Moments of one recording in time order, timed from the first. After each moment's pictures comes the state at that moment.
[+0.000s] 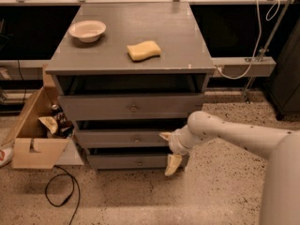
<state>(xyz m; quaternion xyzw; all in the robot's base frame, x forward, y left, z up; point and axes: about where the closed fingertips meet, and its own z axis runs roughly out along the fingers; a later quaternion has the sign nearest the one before) 0.585 -0.064 0.471 -0.72 0.64 0.15 0.24</state>
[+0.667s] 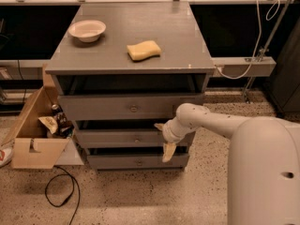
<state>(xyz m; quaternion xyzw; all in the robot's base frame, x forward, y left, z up) 0.661 -0.049 0.444 -0.76 0.60 0.09 0.23</state>
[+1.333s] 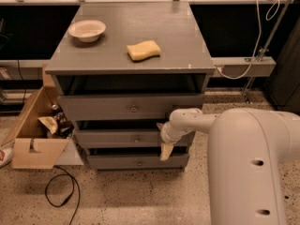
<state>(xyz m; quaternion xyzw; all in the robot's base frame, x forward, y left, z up) 0.687 -0.052 0.416 -0.73 0.64 0.02 0.22</state>
